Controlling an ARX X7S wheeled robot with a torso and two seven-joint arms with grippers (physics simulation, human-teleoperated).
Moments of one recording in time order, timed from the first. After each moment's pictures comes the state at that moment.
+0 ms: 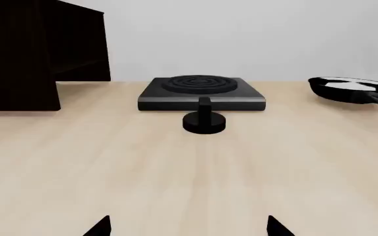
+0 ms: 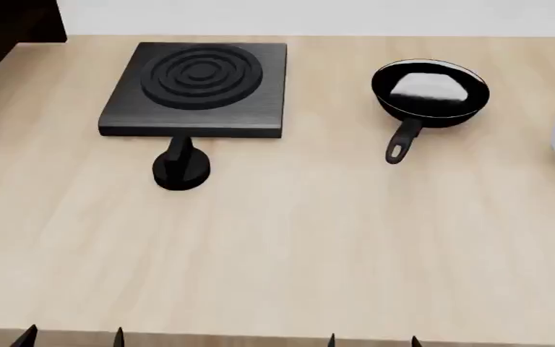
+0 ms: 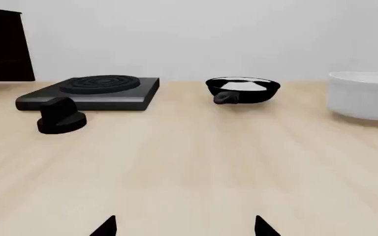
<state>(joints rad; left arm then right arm) 0.00 0.00 0.00 0.00 0.00 0.00 0.00 0.00 0.00 0.00 0.00 0.00 0.00 0.00</state>
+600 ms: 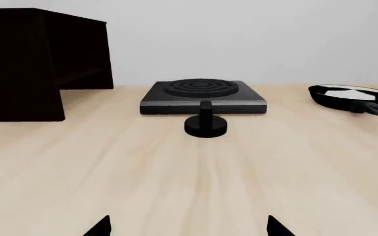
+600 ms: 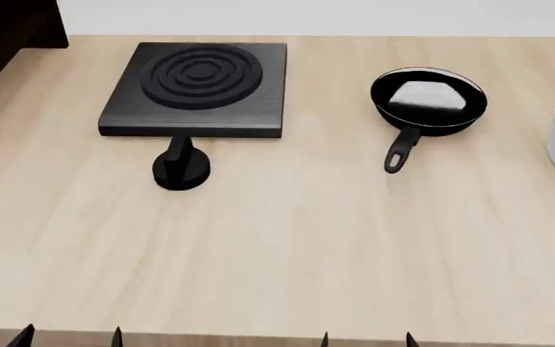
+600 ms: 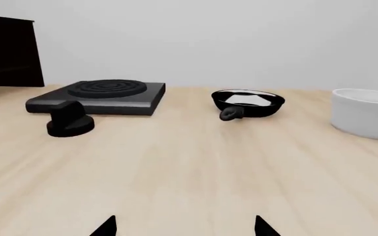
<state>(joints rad) 0.01 -0.06 0.07 0.02 -0.04 0.01 -0.07 -0.01 0.06 -0.08 -0.04 0.04 0.01 0.06</state>
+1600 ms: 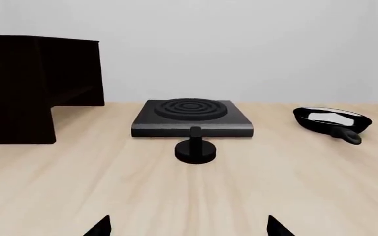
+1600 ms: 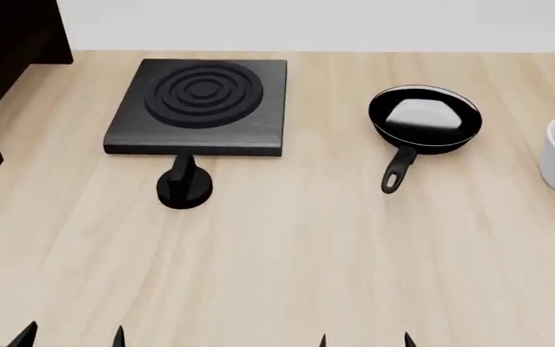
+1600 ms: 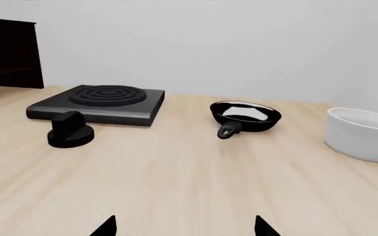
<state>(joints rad) 0.01 -0.12 0.14 0.00 -0.13 0.07 -0.10 0.00 0.12 -0.16 -0.03 0.06 0.01 0.14</state>
